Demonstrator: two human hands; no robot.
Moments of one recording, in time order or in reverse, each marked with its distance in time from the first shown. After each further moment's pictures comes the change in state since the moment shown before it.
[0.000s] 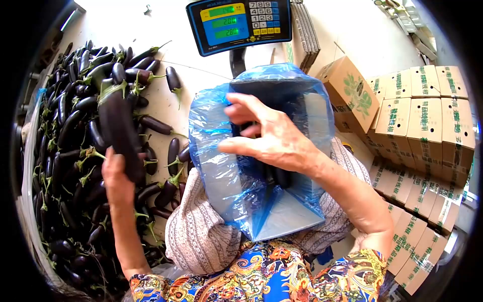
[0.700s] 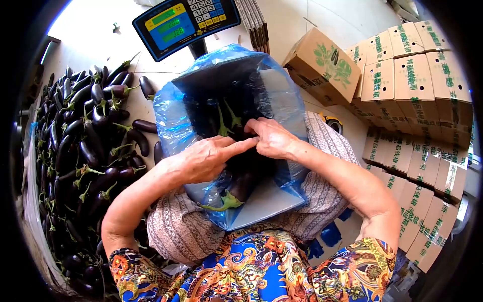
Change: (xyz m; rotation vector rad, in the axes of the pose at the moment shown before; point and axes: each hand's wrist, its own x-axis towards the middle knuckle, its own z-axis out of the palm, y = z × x) left_hand 0.017 -0.066 0.208 0.886 -1.261 0.387; right_hand -0.070 0.116 -0.039 -0.527 -0.015 0.130
